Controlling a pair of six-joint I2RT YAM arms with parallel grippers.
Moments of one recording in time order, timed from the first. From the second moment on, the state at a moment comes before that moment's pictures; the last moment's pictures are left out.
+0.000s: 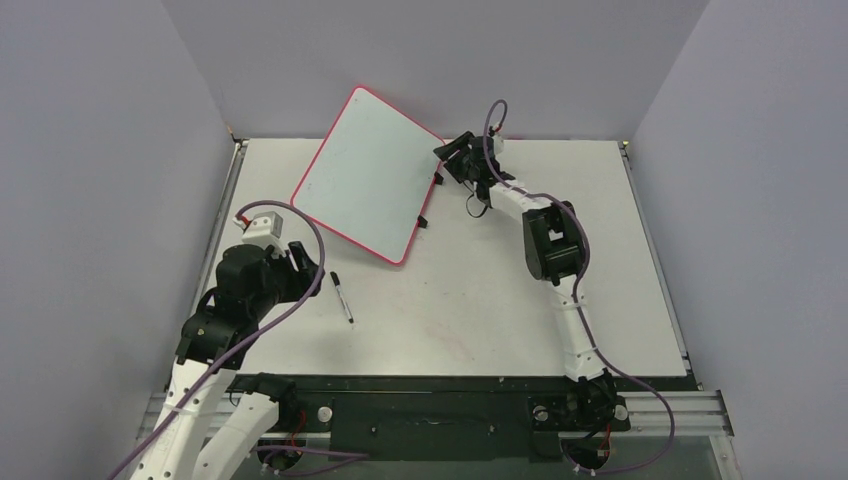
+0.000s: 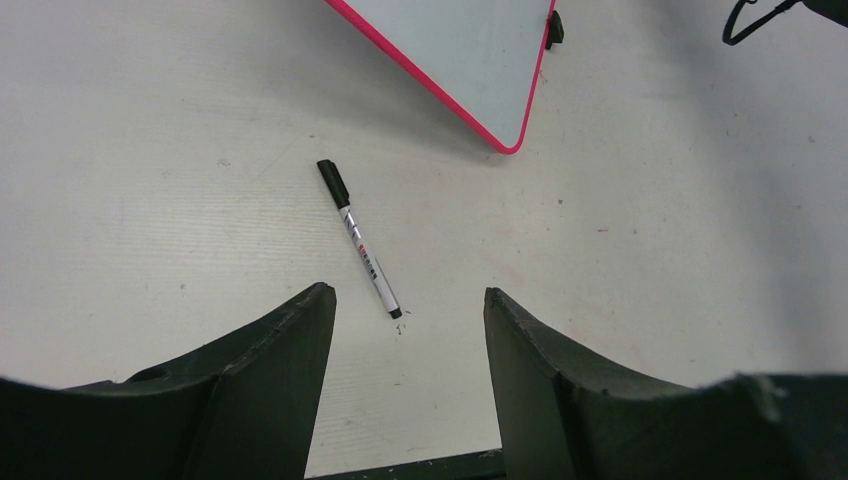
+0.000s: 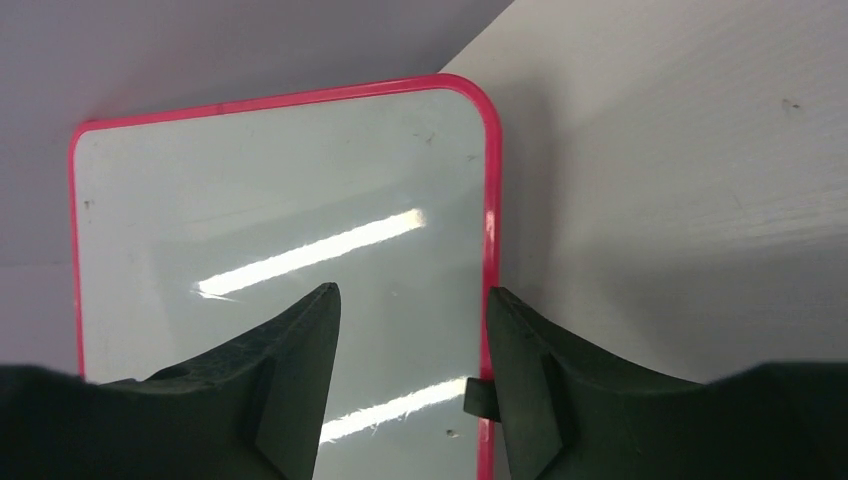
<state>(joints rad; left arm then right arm) -0.28 0.64 0.85 -0.74 -0.03 -0.41 0.34 2.55 1.99 0.20 -0.07 1.10</state>
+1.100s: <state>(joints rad) -0.24 0.61 0.85 -0.73 -0.01 -0.41 0.36 2.45 1.70 0.32 -0.13 1.01</state>
